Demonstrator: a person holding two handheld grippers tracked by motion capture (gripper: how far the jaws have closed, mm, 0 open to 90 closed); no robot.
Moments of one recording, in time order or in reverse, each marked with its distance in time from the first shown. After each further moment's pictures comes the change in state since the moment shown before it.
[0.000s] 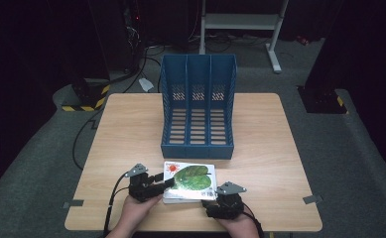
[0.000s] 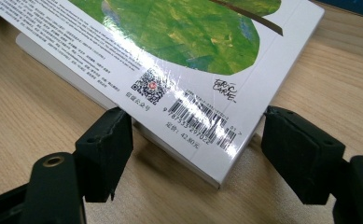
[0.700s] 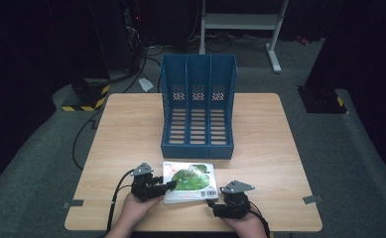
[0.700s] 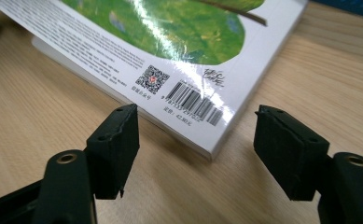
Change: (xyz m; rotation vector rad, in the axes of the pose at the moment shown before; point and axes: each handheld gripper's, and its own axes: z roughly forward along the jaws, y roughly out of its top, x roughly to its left) left arm -0.001 0.002 0.004 0.059 -0.037 0.094; right arm -0.016 -0.001 -0.017 -0.010 0.061 0.021
